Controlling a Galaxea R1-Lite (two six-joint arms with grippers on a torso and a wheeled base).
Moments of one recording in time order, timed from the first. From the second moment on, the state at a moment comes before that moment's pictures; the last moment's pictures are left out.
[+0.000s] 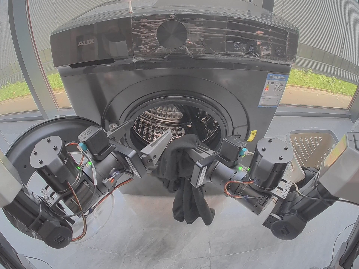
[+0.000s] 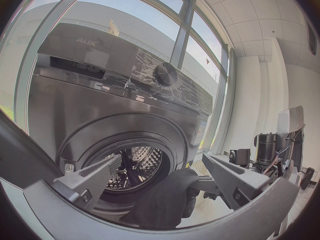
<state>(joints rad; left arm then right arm) -0.60 1.77 -0.45 -1.55 -0.01 -0.12 0.81 2.02 -0.75 -1.34 -0.13 0.15</state>
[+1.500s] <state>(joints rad) -0.45 1.98 -0.30 -1.55 -0.16 -0.10 0.76 1.89 -0.71 -1.31 -0.11 0.14</state>
